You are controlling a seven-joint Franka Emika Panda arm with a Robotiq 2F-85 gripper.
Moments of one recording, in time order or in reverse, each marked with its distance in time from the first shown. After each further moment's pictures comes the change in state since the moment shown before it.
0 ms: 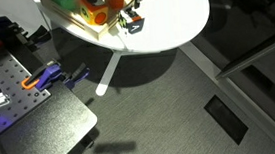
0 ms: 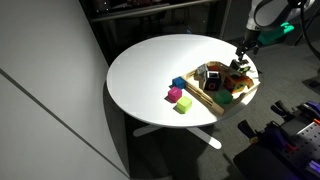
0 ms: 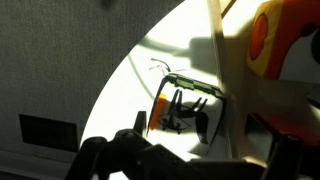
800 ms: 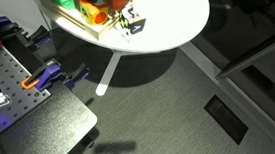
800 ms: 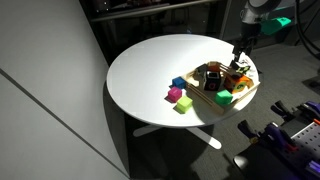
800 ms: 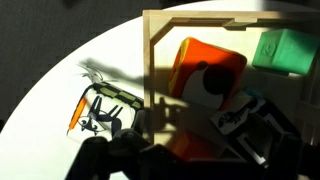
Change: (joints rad) arm -0.006 -0.101 0.110 -0.003 0.243 -0.205 -0.337
